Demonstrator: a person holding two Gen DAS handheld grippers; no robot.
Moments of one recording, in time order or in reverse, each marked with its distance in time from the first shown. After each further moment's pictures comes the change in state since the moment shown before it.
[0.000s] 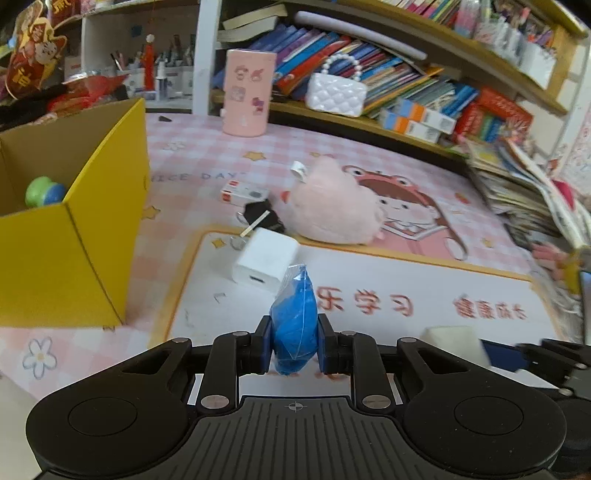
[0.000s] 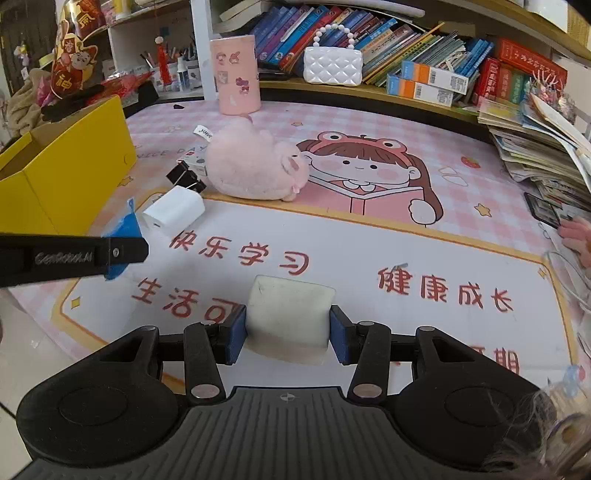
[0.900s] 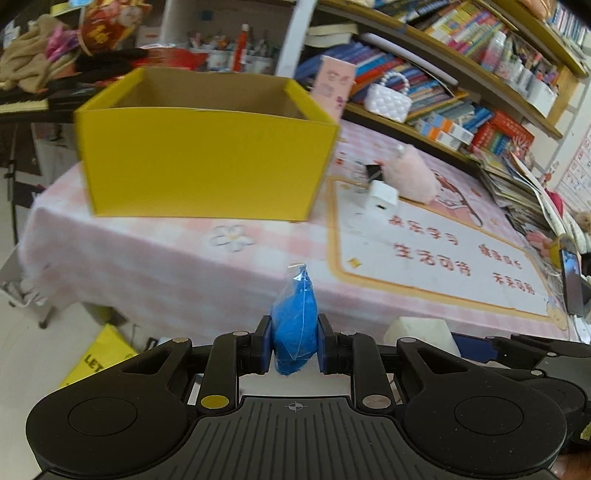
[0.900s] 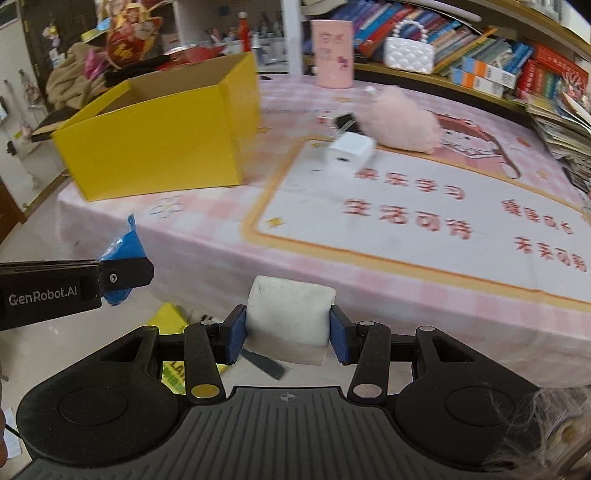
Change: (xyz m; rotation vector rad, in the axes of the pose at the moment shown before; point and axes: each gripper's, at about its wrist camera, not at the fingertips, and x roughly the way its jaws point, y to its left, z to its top) left arm -0.124 0.154 -0.088 -0.087 -0.001 -0.010; right arm -0.052 0.184 -0.066 -0.006 0.040 0.060
